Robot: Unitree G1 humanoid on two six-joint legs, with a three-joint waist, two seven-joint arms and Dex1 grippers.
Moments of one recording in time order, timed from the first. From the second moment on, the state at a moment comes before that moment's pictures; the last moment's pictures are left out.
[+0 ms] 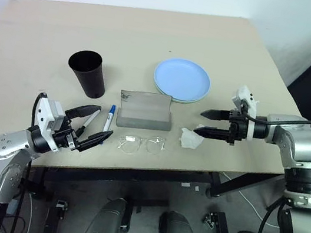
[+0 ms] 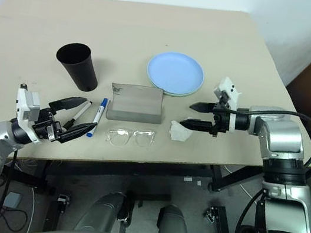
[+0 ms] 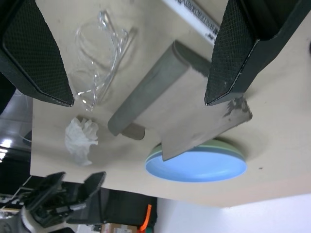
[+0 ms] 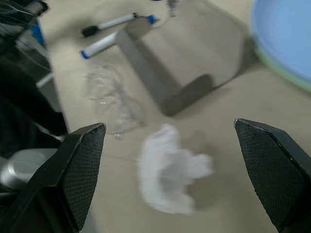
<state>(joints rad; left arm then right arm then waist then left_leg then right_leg) 0.03 0.59 0.26 -0.22 -0.59 0.16 -1.02 -0.65 -0.69 0.03 0.12 0.34 0.81 1.33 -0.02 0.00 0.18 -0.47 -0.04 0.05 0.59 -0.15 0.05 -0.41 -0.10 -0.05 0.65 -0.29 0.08</state>
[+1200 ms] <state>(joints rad) 0.04 0.60 0.26 -0.14 -0.58 0.08 -1.06 -1.05 -0.48 -0.03 0.71 0.30 0.53 0.96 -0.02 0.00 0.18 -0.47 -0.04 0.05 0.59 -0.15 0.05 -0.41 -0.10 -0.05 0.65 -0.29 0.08</state>
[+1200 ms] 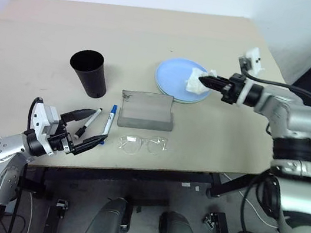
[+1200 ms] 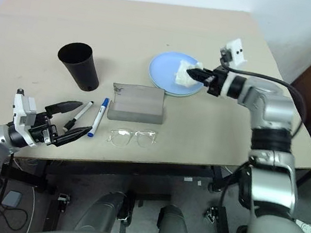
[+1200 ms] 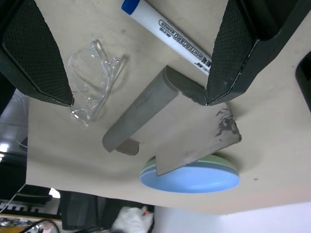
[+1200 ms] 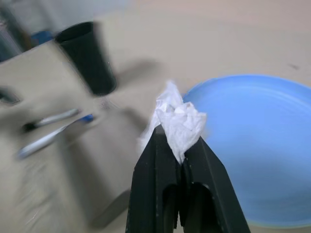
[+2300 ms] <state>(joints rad) 0.08 0.60 0.27 -0.25 -0.58 0.13 -0.95 -1.27 -0.41 0.00 0.91 0.18 0.45 1.18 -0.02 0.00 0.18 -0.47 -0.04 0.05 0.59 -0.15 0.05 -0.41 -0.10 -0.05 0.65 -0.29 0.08</state>
